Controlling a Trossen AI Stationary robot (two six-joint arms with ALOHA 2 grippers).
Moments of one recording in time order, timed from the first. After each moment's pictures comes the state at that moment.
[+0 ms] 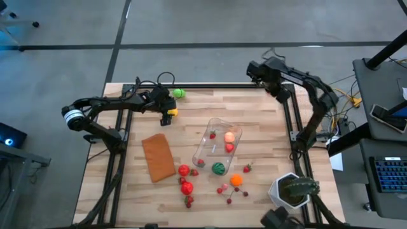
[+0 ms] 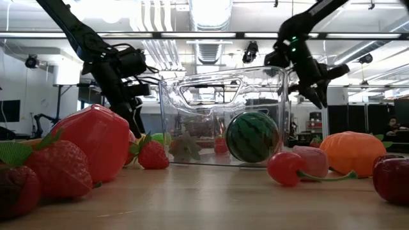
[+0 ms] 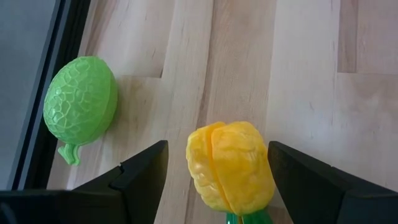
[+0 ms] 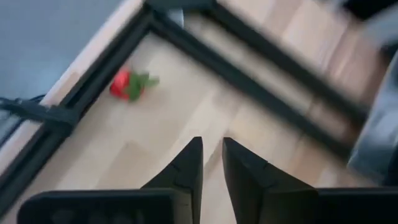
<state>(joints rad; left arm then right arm) 0.67 1.40 0.67 -0.19 0.05 0.58 -0.83 1.73 1.40 -1.42 0.42 1.75</state>
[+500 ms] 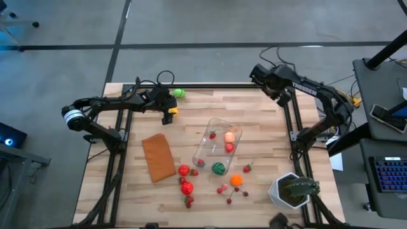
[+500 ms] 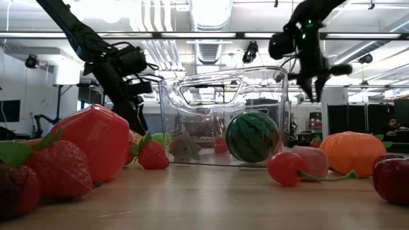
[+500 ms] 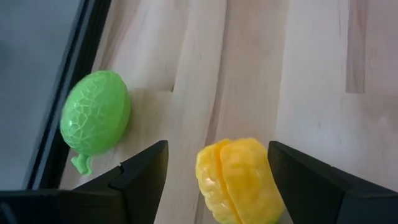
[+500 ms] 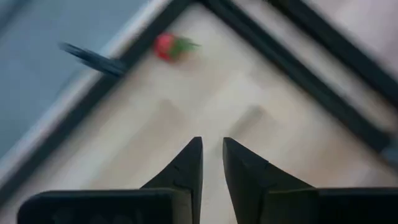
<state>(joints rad) 0.67 1.40 0.67 -0.13 0.05 0.56 -0.76 1.52 1.25 -1.21 0.40 1.64</state>
